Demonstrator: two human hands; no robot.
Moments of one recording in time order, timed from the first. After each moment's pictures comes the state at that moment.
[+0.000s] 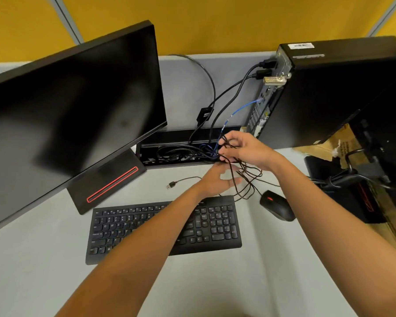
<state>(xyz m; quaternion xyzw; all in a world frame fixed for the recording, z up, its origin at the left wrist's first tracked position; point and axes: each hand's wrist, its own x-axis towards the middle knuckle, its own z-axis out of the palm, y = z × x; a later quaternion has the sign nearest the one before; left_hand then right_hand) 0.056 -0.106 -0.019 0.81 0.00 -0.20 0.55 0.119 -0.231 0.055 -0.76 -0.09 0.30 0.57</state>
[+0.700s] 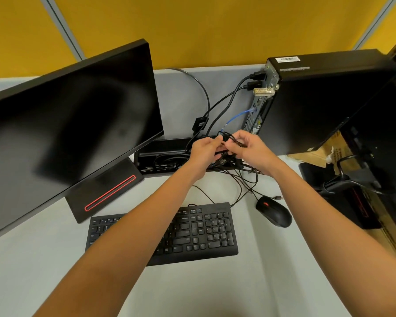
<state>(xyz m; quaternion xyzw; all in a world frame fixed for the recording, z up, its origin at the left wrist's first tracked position) 0.107 -0.103 0.049 0.63 0.19 -0.11 0.75 0.123 -0.252 0.062 -0.81 -0.09 0.18 0.55</state>
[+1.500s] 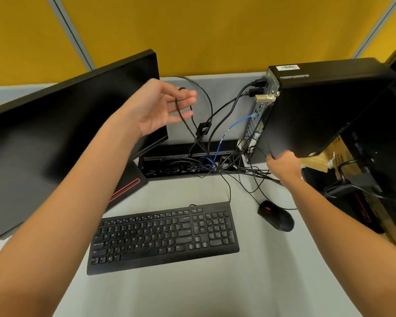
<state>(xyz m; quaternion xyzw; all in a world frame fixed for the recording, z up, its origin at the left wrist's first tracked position) 0.091 -0.002 0.213 0.59 0.09 -0.13 0.79 0.134 -0.311 0.016 -0.92 0.24 0.05 0.30</state>
